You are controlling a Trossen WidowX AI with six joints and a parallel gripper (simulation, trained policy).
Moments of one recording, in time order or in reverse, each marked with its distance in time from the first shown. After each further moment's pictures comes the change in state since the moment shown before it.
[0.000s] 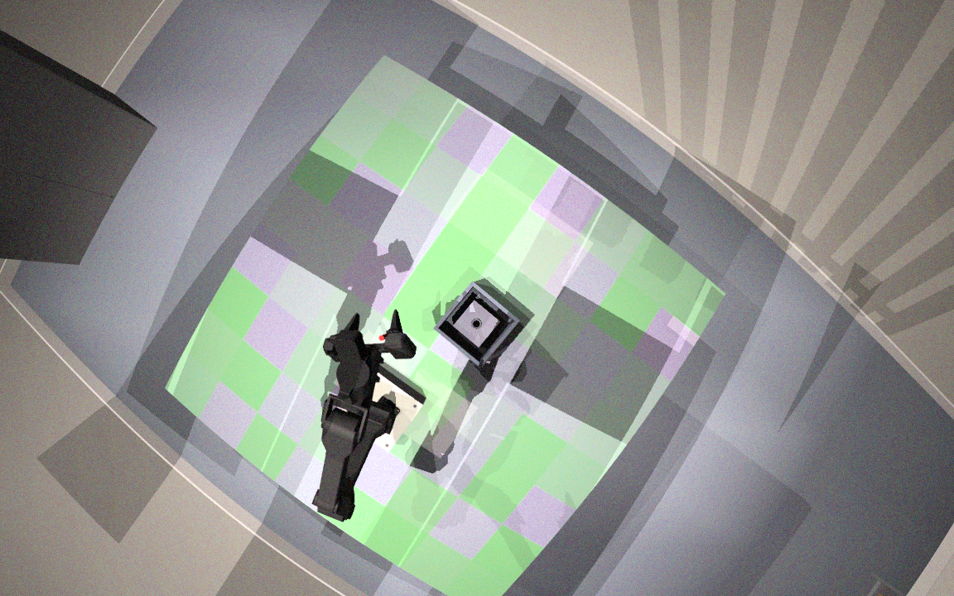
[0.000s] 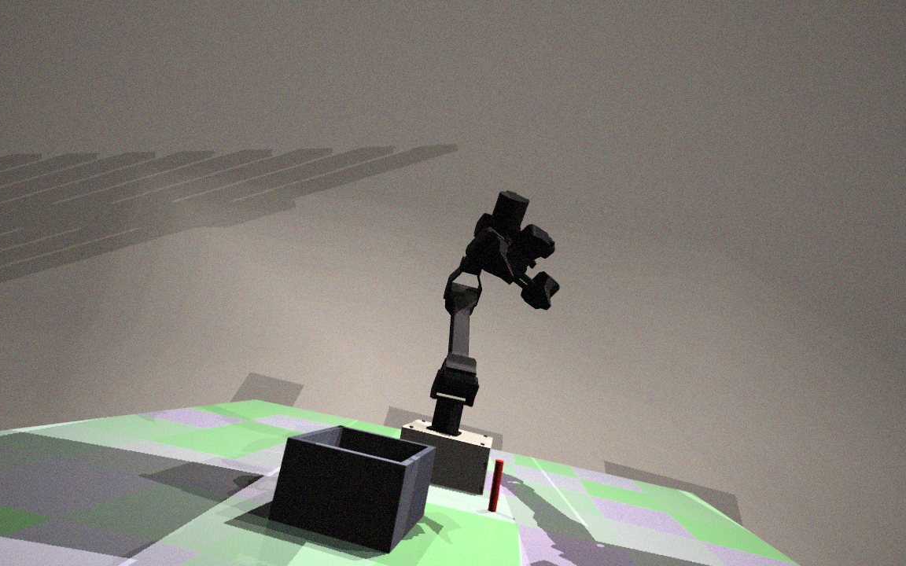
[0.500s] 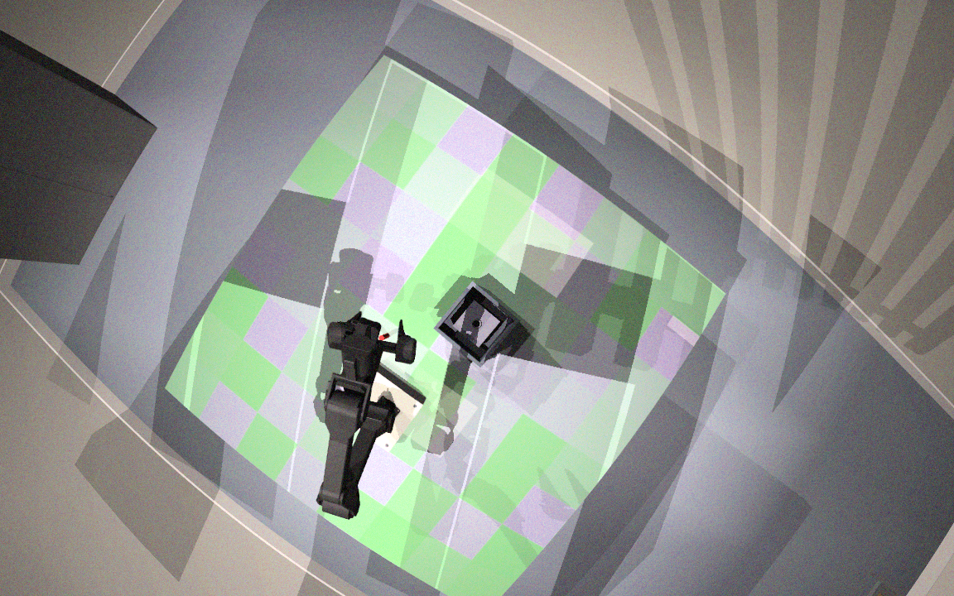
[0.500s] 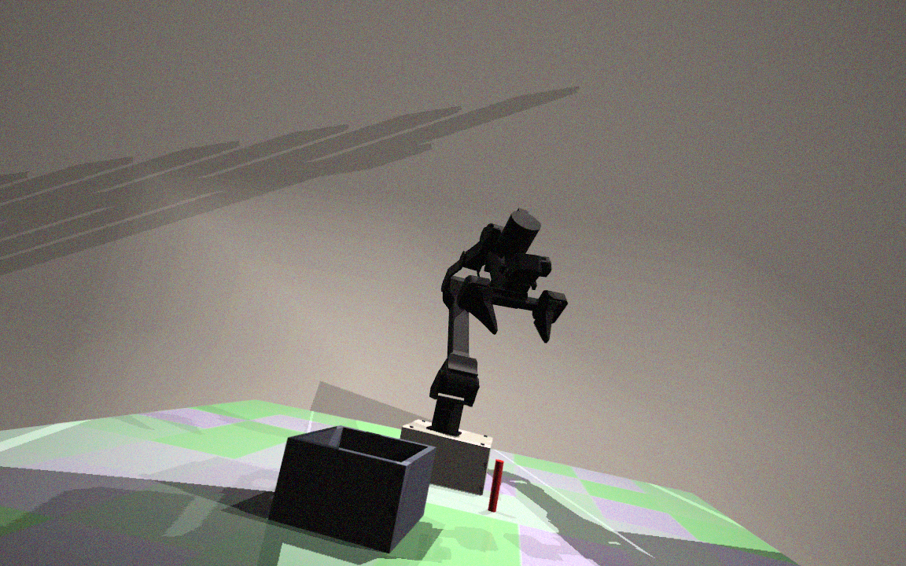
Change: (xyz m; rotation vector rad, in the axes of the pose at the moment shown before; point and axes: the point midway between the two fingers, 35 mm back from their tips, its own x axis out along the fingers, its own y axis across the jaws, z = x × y) arm 0.031 0.024 -0.050 0.441 0.264 0.016
